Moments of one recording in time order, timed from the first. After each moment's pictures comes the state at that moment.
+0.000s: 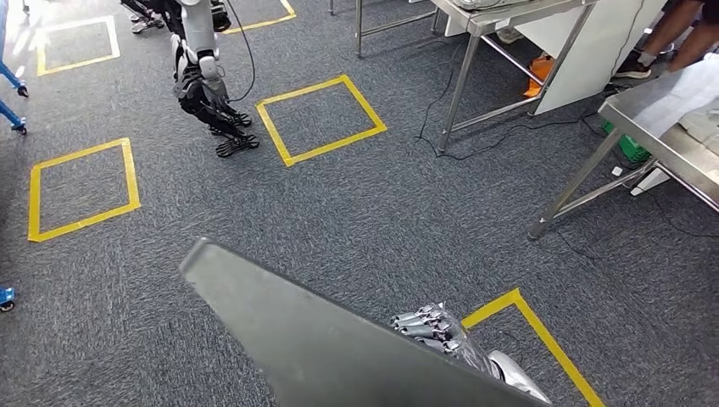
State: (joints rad) left arm -0.07 0.03 1.21 -0.22 -1.00 0.00 -0.36; right arm 0.03 -0.17 0.51 -2.04 0.20 0.06 -0.66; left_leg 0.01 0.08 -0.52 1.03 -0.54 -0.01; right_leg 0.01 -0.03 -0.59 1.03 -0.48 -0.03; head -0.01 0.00
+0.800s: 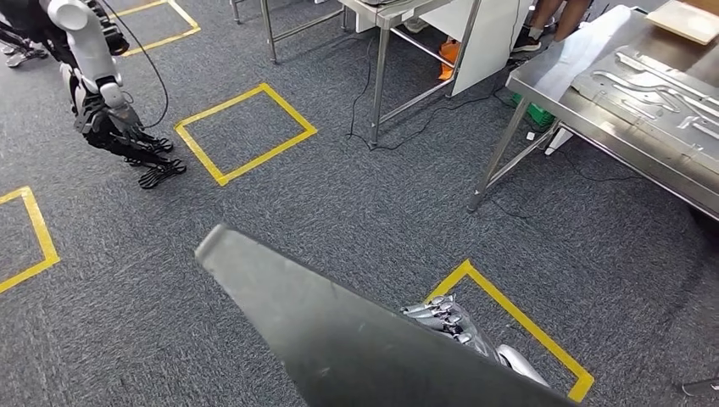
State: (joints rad) left arm -0.07 0.05 1.21 -0.22 -0.99 -0.01 -0.35; right arm 0.02 -0.18 0.49 -2.05 0.19 0.06 -0.67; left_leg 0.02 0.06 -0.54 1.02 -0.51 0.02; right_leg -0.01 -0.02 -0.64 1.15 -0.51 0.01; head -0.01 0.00
